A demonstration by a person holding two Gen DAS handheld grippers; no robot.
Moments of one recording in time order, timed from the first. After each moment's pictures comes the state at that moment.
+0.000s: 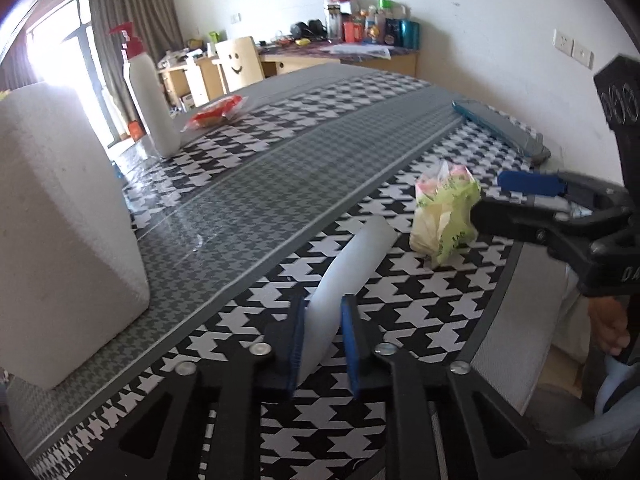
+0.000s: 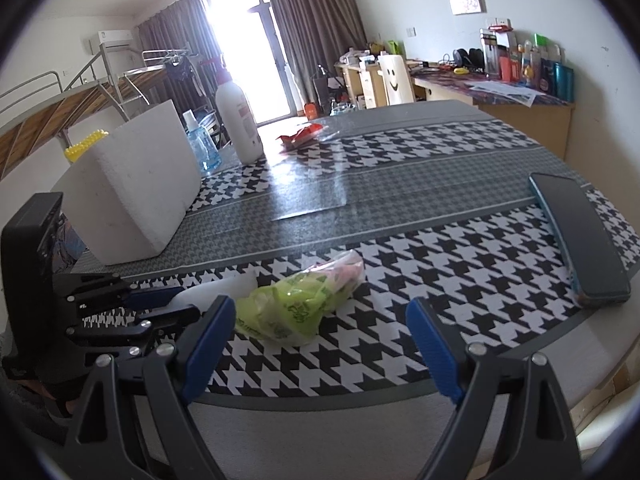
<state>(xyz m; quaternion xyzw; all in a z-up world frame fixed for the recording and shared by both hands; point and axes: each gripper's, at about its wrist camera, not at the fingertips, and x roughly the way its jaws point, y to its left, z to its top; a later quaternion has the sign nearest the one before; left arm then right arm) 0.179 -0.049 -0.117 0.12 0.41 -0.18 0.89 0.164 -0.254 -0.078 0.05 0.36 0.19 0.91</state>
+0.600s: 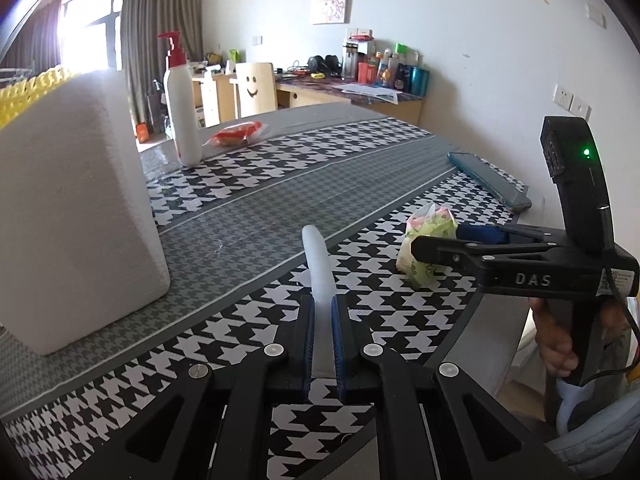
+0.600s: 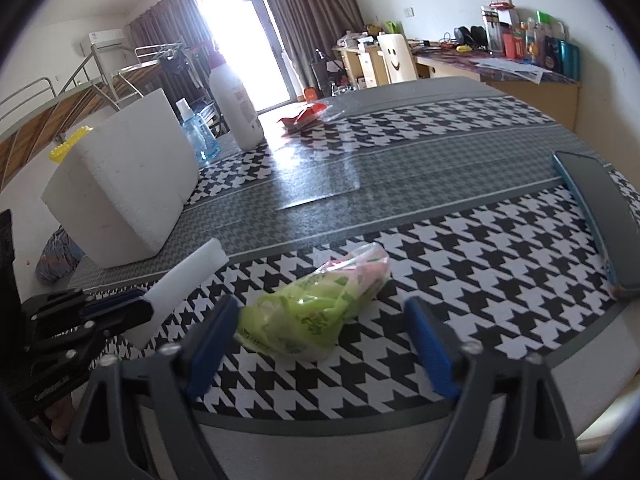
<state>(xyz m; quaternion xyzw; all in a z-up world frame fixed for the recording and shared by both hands) 0.151 -0.026 -0.097 0.04 0.37 -0.19 0.91 0.183 -0.240 -0.090 0.07 0.39 0.20 0.90</state>
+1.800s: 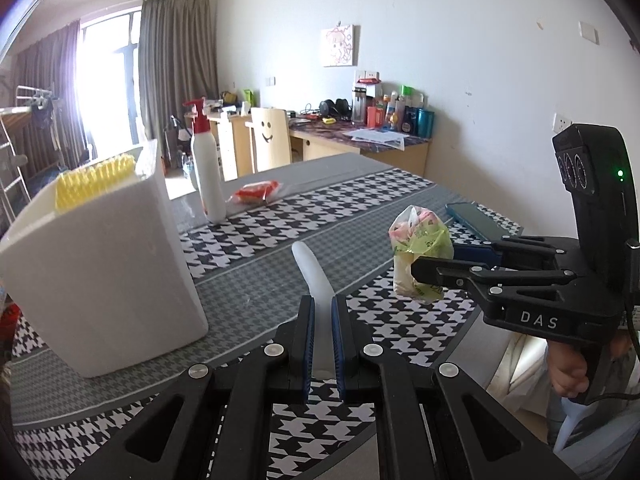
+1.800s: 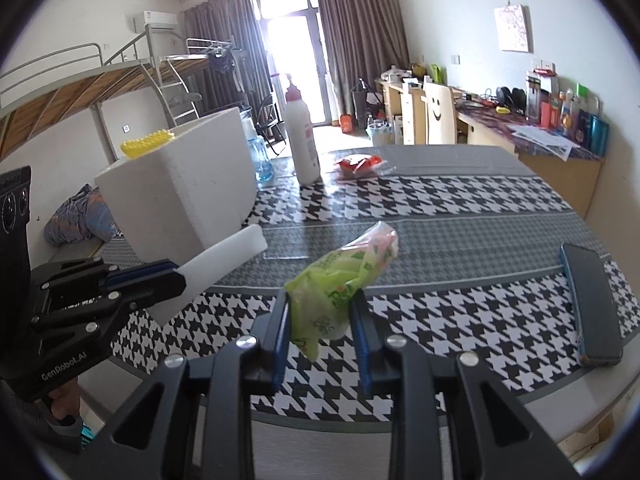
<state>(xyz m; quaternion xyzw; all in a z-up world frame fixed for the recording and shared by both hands) 0.133 -0.020 -0.050 0.04 0.29 -0.16 0.94 0.150 -0.206 -0.034 0.00 0.32 0.24 0.92</state>
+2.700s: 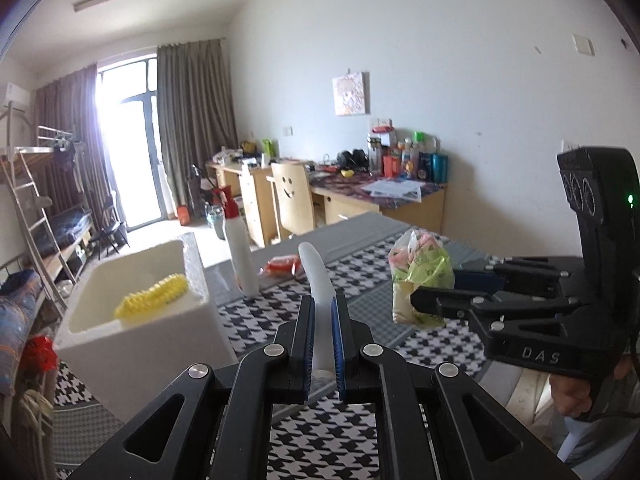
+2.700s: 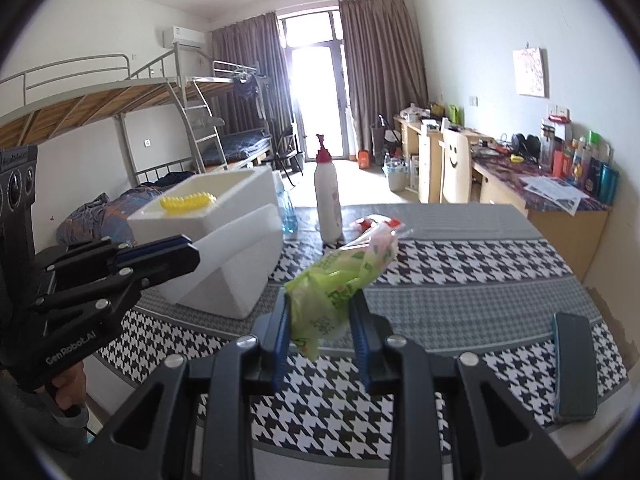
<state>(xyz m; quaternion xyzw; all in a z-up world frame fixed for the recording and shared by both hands) 0.122 -0.013 0.009 0.06 0.20 -0.12 0.97 0.153 -0.196 0.018 -0.02 0.25 0.27 0.93</state>
